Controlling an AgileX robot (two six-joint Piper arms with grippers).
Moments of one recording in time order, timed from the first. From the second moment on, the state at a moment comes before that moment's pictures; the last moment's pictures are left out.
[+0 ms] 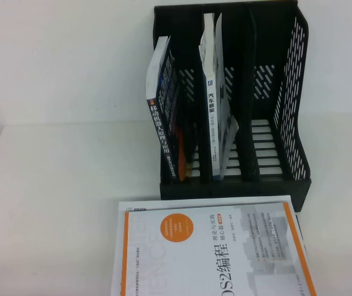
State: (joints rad) right arm -0.02 -0.01 0.02 -0.07 0.42 0.12; left arm -0.06 -0.01 0.01 -0.07 0.37 -0.07
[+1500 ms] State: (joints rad) right arm -0.02 -0.01 0.03 -0.07 -0.25 0.15; left arm -0.06 -0.01 0.02 -0.07 -0.36 -0.03
